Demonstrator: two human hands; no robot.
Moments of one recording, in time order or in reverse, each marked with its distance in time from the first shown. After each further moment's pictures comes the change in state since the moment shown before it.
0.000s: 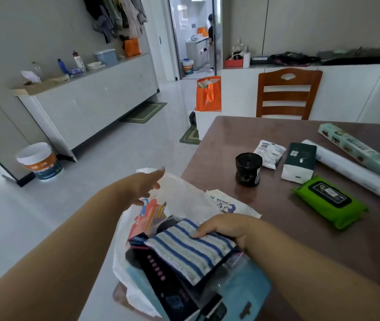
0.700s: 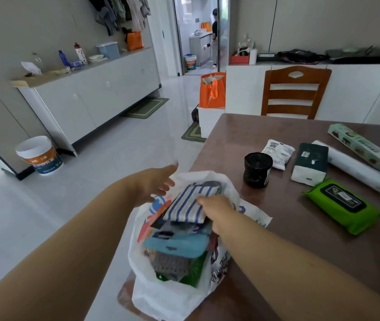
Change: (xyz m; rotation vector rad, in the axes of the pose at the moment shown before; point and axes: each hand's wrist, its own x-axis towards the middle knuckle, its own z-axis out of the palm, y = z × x) left_hand 0.021 -0.002 -0.008 -0.091 -0.144 0.005; right_hand 0.072 -0.039 0.012 0.181 0.788 -0.214
